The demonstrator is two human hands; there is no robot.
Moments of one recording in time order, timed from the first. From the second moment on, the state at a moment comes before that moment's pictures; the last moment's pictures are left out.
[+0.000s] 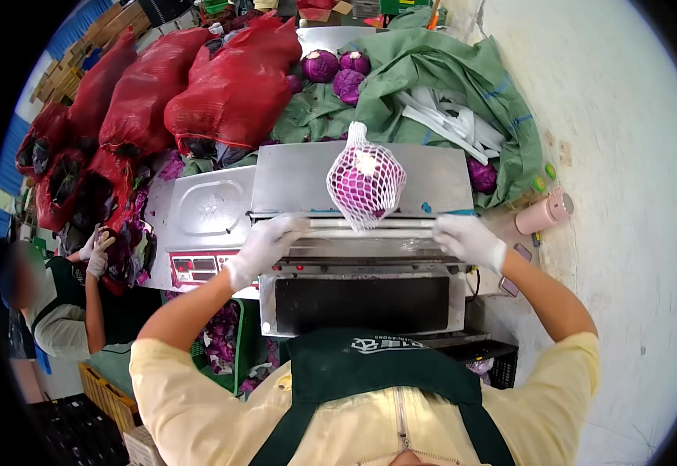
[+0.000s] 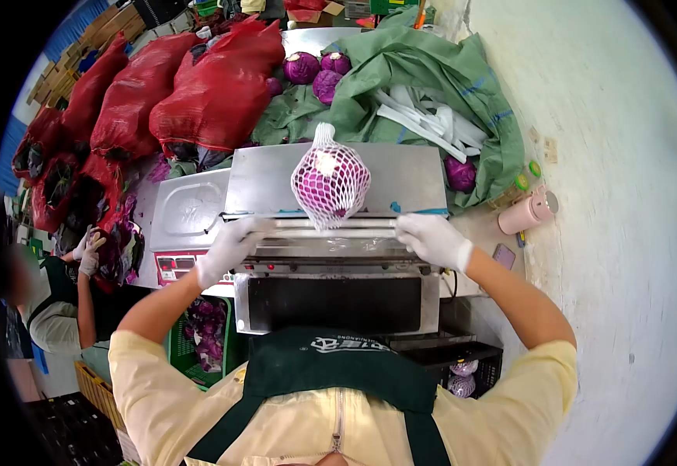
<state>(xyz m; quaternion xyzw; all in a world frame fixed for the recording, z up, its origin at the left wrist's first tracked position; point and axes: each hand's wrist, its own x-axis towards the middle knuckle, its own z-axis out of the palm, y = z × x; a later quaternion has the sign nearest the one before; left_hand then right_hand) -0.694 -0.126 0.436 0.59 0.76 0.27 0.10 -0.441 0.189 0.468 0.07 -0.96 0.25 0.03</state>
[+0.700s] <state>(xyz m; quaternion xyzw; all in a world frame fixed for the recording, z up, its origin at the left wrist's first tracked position) -0.689 -0.026 0.454 0.21 0.51 0.58 0.60 -0.507 0.186 0.483 0.05 -0.80 0.58 -0.12</state>
